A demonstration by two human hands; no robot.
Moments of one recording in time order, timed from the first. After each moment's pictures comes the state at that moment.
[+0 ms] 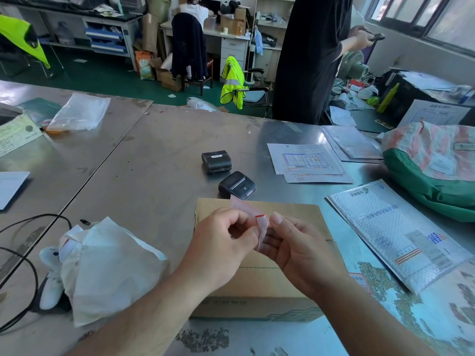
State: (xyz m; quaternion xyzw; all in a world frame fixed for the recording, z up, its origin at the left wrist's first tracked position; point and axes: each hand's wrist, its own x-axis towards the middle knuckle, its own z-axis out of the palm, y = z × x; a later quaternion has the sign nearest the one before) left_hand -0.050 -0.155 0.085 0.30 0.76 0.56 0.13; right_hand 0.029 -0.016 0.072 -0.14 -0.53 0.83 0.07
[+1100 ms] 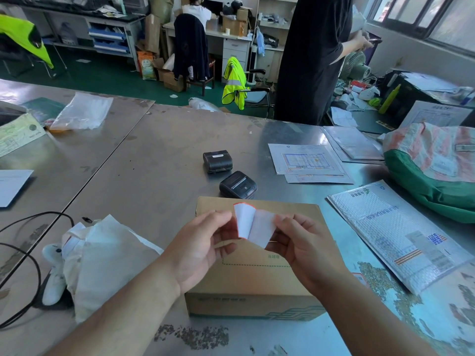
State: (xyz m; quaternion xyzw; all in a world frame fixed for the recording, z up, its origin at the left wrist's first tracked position) left_hand -0.070 -0.169 0.068 0.07 0.52 0.74 0.42; right_hand 0.035 -0.013 0.075 -0.23 -0.57 0.78 0.14
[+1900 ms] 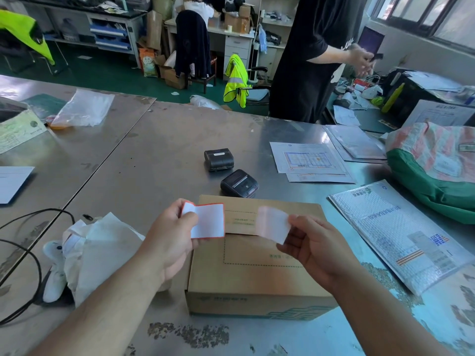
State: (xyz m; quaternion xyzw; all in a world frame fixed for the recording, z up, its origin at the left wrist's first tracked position) left_hand -0.098 -0.188 0.060 0.02 0.64 0.71 0.29; right_hand 0.038 0.011 0.073 -0.32 -0.53 0.78 0.11
